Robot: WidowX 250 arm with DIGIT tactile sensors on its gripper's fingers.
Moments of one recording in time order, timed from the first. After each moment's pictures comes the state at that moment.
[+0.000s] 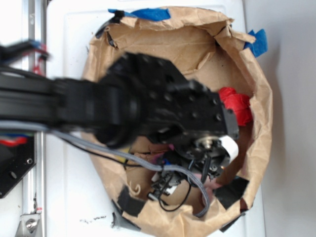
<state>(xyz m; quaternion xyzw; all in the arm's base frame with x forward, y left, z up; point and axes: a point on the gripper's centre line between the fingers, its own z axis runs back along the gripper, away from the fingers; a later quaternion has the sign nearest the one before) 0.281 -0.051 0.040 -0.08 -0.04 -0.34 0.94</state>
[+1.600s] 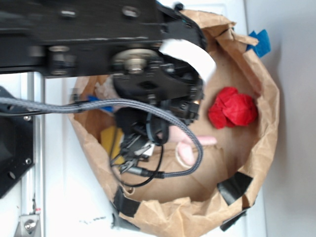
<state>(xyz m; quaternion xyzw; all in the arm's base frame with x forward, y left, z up) 0.235 -0.008 0.156 -0.04 -0.06 -0.16 0.98</state>
